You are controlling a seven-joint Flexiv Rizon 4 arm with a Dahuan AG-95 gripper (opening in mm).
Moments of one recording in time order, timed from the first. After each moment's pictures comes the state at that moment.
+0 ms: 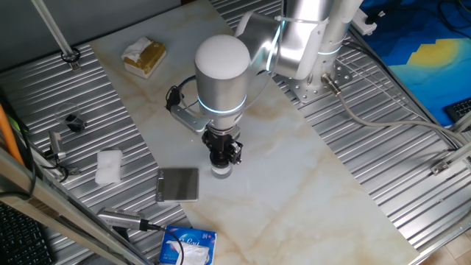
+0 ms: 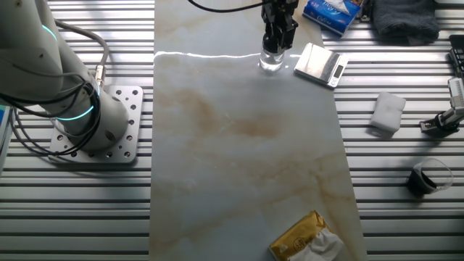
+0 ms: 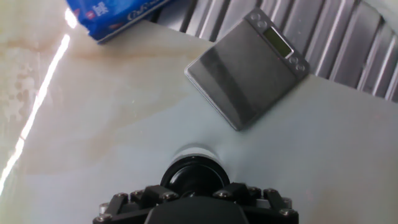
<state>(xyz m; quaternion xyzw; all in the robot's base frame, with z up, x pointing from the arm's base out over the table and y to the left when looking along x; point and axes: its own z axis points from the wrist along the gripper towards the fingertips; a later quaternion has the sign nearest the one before) 0.470 0.193 0.105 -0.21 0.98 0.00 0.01</state>
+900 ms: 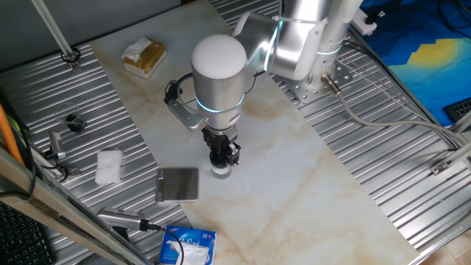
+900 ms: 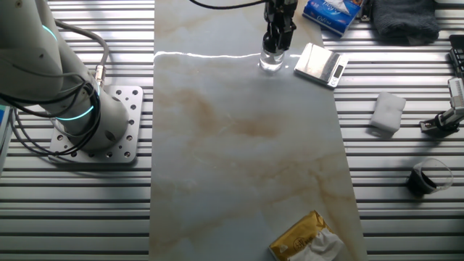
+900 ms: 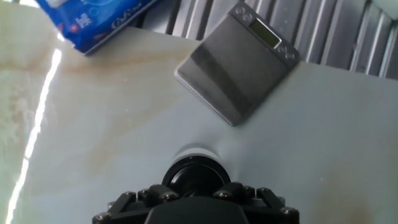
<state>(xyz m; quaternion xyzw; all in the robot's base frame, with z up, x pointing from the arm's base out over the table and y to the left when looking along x) 0.470 0.193 0.105 -0.13 0.99 0.01 0.00</state>
